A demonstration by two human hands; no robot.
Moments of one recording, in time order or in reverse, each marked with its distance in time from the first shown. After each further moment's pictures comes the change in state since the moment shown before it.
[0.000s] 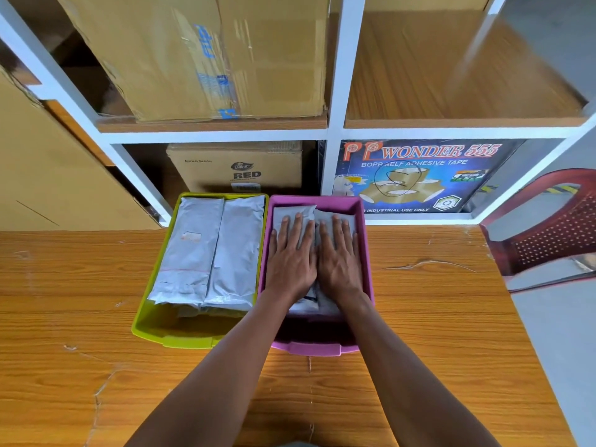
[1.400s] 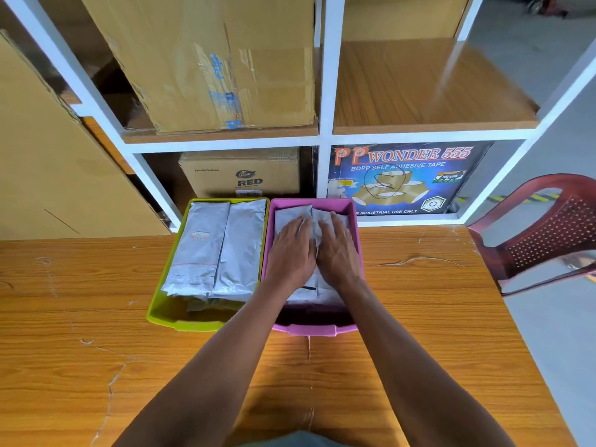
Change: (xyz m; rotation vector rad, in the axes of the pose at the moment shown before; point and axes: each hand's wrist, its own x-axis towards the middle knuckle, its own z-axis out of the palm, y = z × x) left_hand -0.015 0.019 -0.050 -0.184 0.052 0.023; right_hand -0.004 -0.024 -0.057 0.129 -0.058 0.015
